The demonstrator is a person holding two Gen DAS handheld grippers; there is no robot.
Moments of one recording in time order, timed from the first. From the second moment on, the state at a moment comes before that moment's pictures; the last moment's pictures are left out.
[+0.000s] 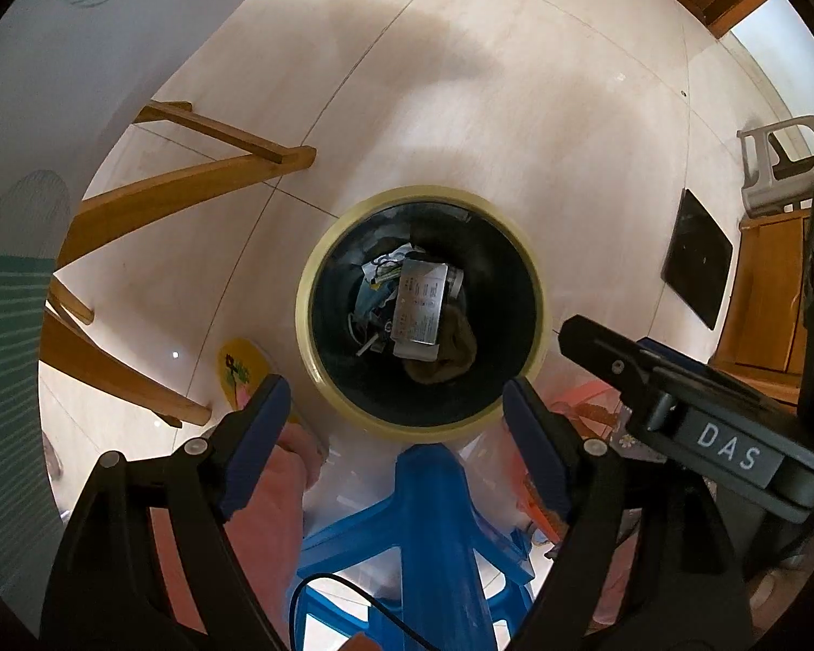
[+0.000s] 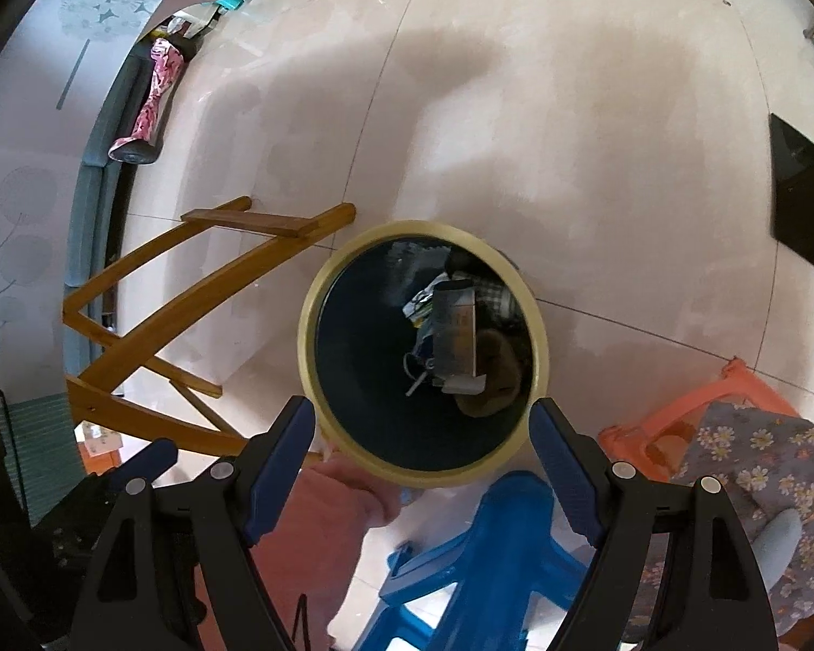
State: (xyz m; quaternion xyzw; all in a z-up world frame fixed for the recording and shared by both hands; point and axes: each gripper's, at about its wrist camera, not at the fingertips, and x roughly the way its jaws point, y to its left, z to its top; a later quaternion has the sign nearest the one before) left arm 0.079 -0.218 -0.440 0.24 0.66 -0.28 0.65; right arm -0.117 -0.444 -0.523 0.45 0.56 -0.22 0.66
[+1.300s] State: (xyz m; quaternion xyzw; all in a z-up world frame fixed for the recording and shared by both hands) left arm 0.013 -0.161 -0.270 0.22 0.60 -0.35 0.69; right arm -0.195 -0.393 -0.342 0.41 0.54 -0.26 0.69
